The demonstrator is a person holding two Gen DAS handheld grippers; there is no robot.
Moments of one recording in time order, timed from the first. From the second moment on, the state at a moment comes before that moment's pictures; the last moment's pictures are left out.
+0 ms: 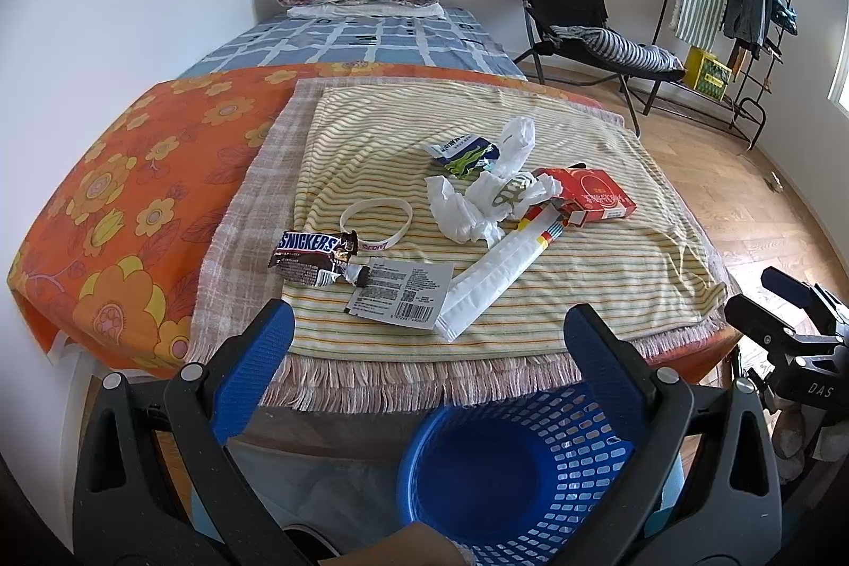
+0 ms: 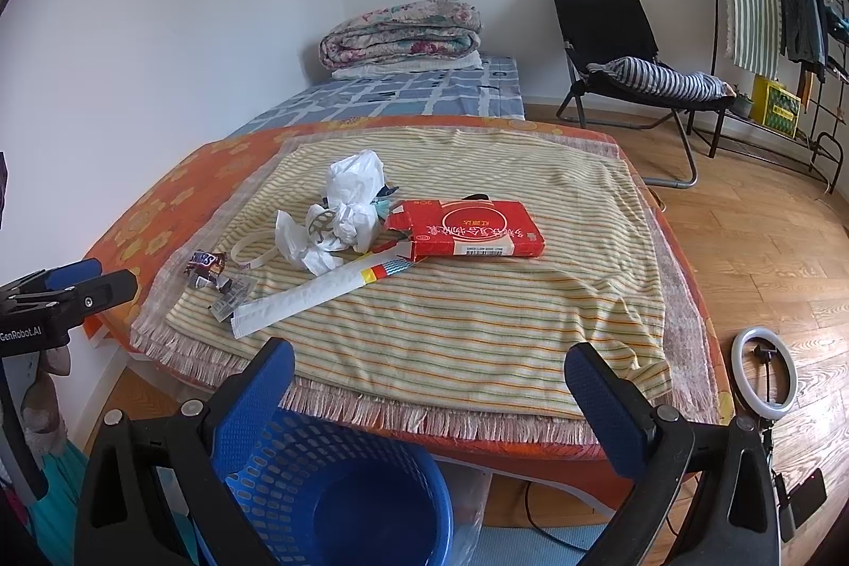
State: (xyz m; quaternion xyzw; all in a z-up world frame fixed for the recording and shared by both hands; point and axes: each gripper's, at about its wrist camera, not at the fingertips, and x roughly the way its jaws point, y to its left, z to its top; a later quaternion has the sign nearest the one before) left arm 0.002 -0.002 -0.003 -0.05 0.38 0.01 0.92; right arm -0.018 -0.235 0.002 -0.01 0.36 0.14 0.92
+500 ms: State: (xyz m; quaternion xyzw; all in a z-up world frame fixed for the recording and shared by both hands) left arm 0.002 -0.002 -0.004 -0.05 0.38 0.01 0.92; right arm -0.018 -0.234 0.000 -0.01 0.37 0.14 0.92
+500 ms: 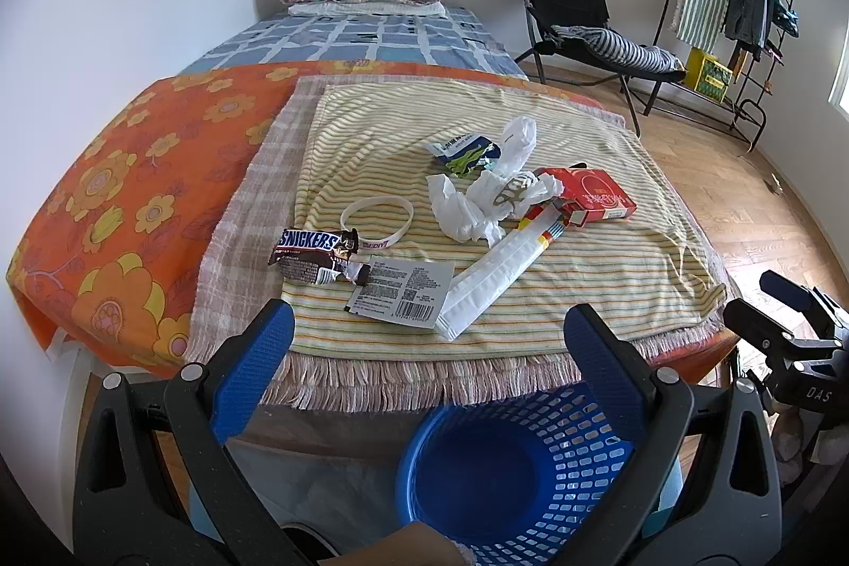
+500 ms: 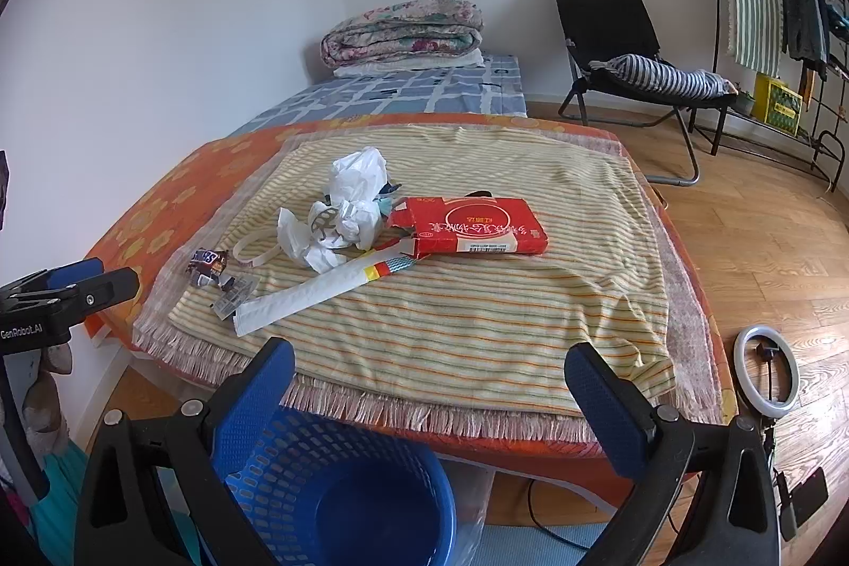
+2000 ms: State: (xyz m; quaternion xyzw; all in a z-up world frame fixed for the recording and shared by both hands) left arm -0.002 0.007 -0.014 -0.05 0.39 0.02 0.92; right arm -0.010 -0.230 -0.007 -0.01 0.38 0.12 0.92
